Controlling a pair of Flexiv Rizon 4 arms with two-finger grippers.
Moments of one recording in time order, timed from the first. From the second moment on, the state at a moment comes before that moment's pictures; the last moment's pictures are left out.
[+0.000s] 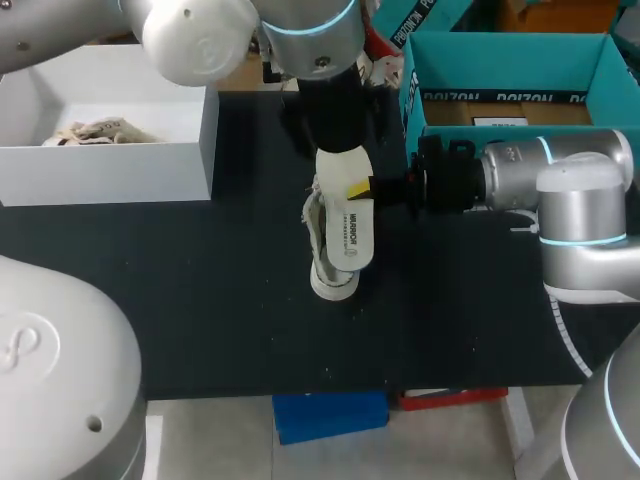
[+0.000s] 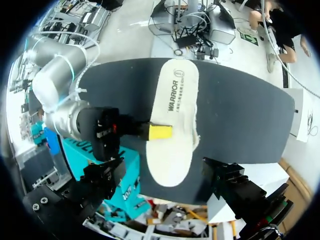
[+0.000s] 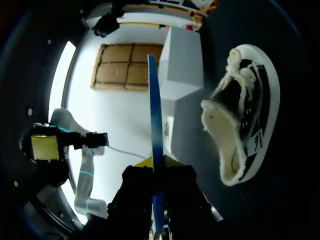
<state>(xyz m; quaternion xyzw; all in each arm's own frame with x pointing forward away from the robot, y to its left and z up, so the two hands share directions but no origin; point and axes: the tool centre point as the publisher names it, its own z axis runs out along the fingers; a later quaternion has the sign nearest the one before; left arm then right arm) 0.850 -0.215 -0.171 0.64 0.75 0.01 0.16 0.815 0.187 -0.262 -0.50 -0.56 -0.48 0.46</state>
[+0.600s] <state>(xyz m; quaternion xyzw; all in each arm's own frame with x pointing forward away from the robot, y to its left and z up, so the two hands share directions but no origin) 0.918 -0.197 -0.177 0.66 0.74 -0.03 0.12 0.815 0.187 -0.262 -0.50 -0.56 -0.48 0.46</state>
